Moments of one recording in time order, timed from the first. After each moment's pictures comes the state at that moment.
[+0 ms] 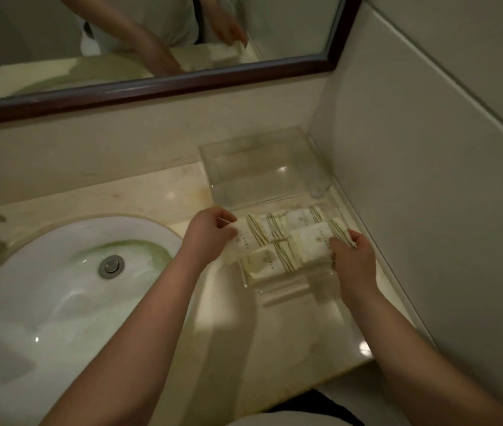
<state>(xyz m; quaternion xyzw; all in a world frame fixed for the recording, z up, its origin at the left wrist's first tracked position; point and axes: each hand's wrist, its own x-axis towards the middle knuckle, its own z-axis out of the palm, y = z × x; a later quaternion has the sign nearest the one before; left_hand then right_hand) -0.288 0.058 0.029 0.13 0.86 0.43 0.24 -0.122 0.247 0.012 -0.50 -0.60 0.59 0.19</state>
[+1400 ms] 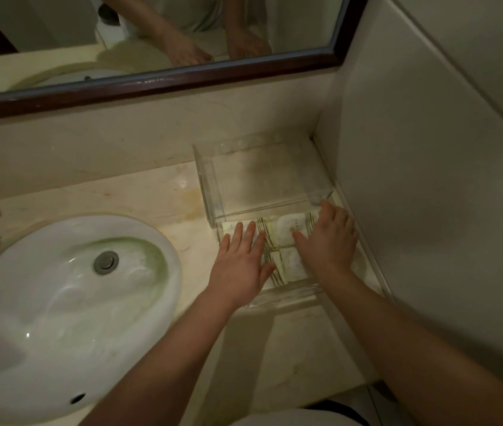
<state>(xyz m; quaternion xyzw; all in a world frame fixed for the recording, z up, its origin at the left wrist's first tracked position) -0.233 0.111 -0.031 0.37 0.91 0.08 0.16 -0.186 0.285 -0.017 -0.36 -0.92 0.11 0.06</state>
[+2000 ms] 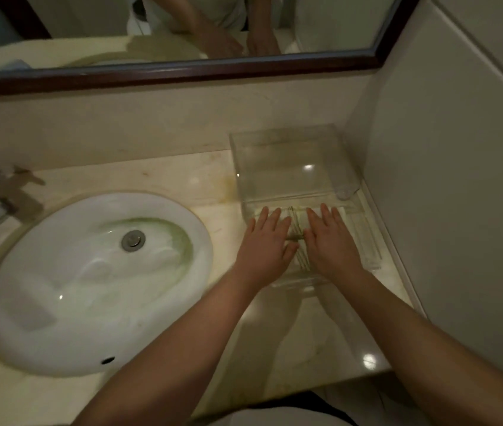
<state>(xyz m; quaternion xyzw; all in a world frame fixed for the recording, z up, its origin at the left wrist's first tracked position) -0.231 0.095 -0.012 0.35 0.90 0.21 0.13 -0.177 0.247 -0.019 -0.20 -0.96 0.17 -0.05</state>
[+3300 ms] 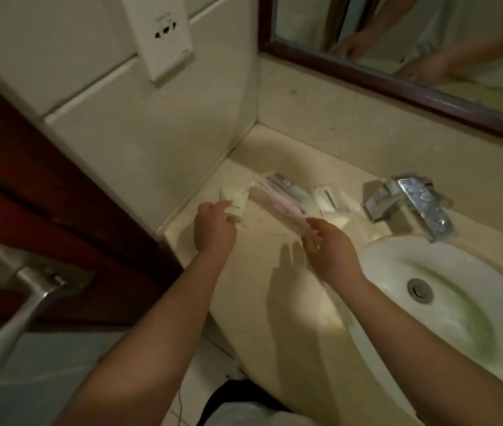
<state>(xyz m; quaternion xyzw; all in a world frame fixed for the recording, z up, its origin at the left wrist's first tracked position) -0.320 -0.633 -0.013 -0.32 0.89 0.31 -0.04 -0.346 -0.415 0.013 0.11 -0.94 0.32 -0.10</state>
